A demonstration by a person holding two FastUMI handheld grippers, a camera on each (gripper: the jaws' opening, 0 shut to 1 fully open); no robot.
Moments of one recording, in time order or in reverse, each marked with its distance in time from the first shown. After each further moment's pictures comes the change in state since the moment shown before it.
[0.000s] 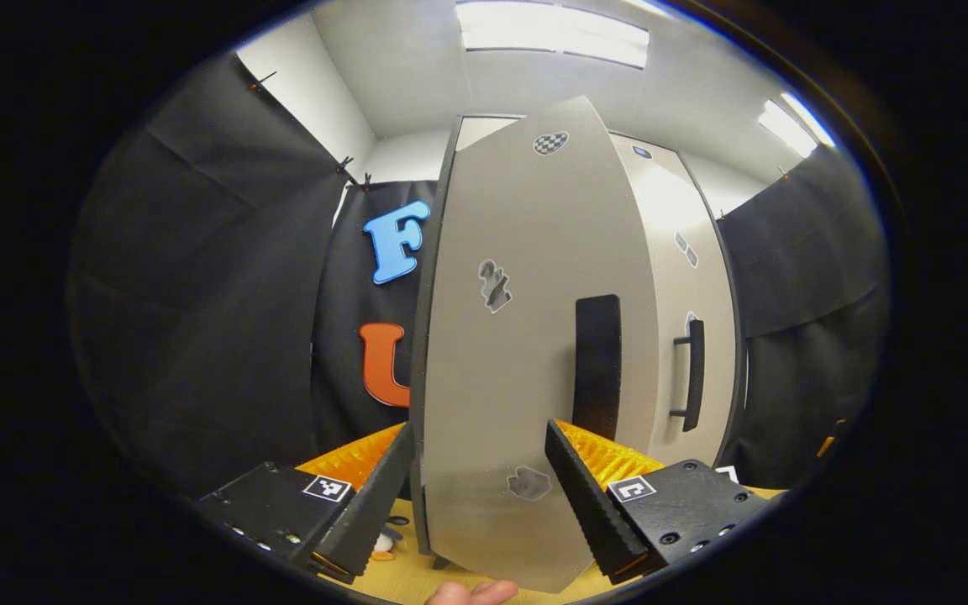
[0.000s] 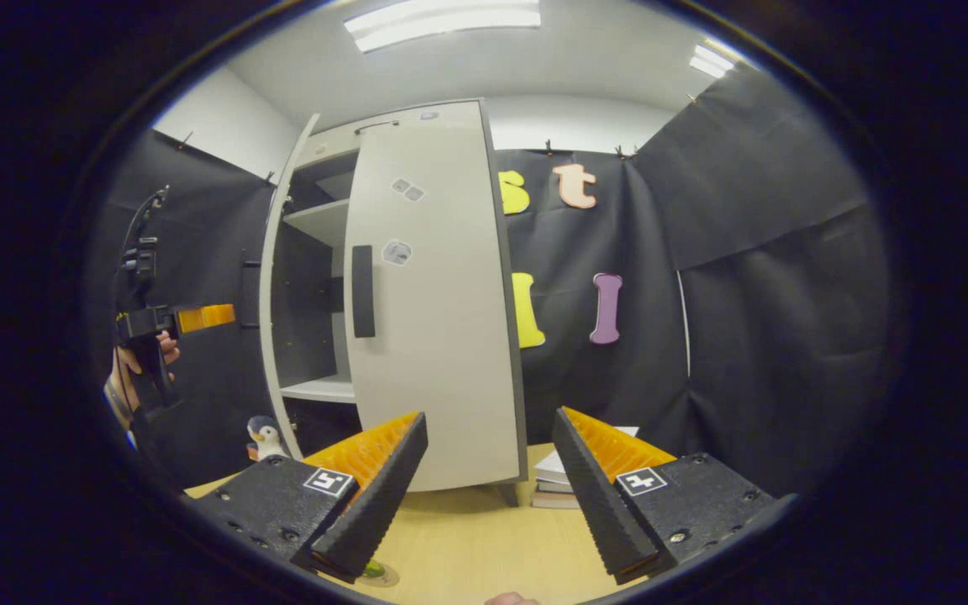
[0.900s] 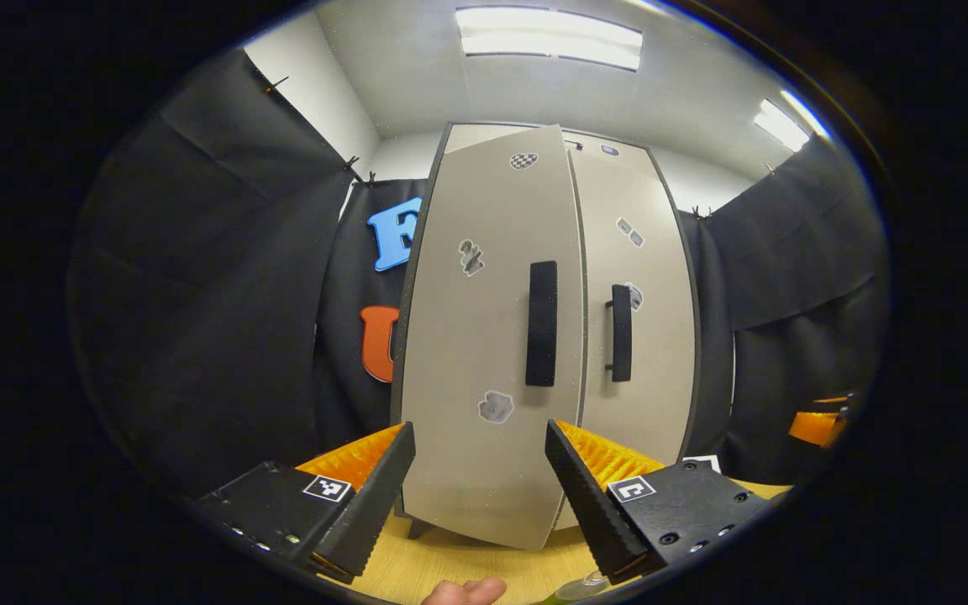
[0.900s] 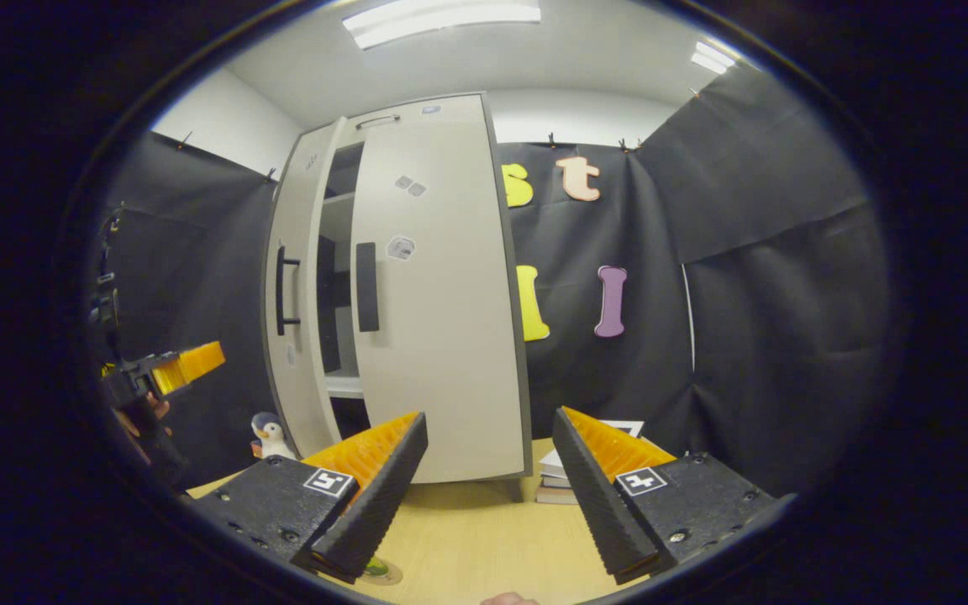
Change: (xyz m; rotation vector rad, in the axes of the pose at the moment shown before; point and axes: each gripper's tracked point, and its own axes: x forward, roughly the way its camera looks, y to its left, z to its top) left arm -0.089 -0.046 -0.061 0.000 0.013 0.040; right arm 0.011 0.023 -0.002 -0.012 0.034 0.055
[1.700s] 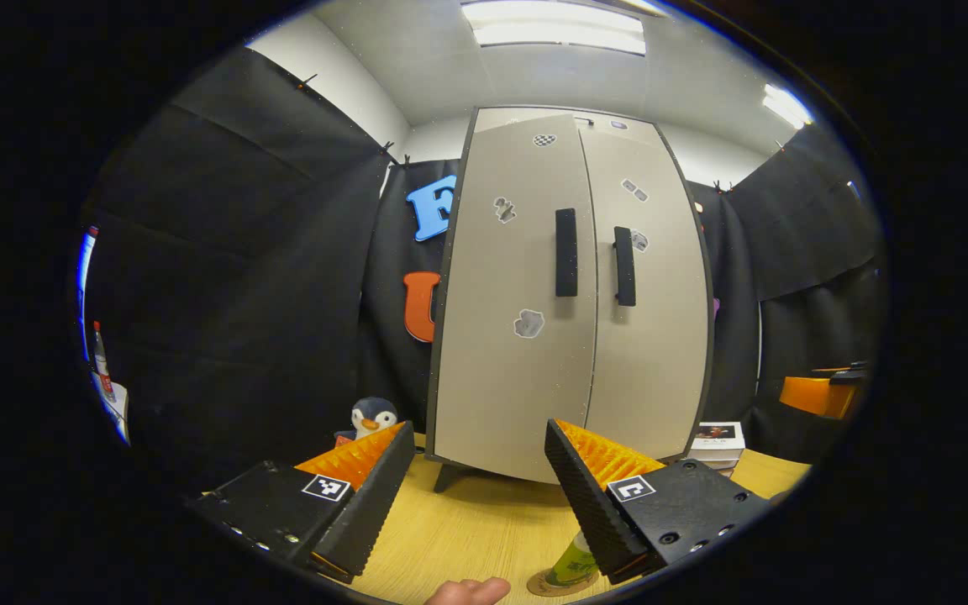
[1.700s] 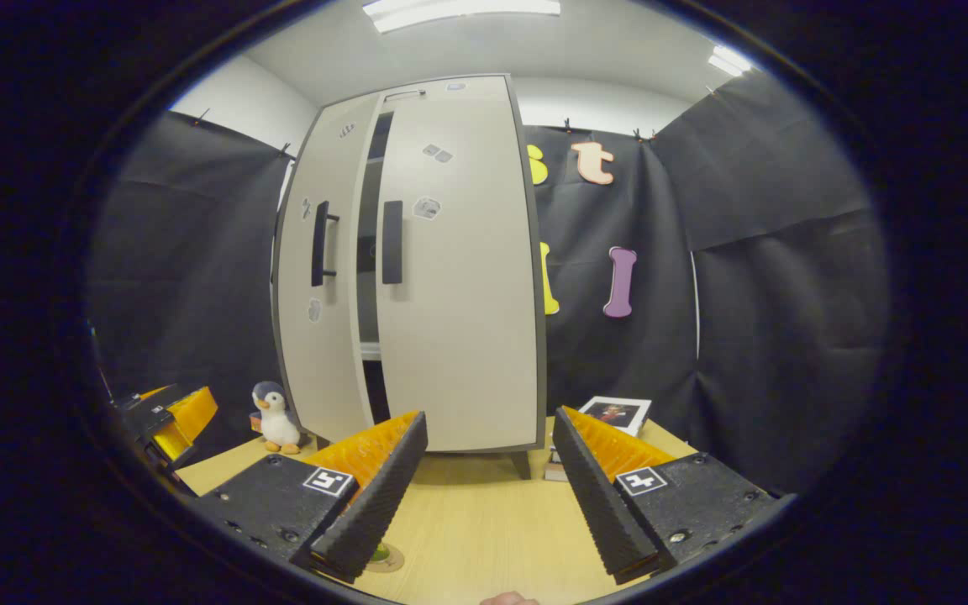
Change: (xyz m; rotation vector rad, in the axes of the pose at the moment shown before) left arm -0.073 0.015 -0.071 0.005 0.052 0.144; right arm -0.009 0.018 -0.052 -0.023 0.060 -0.001
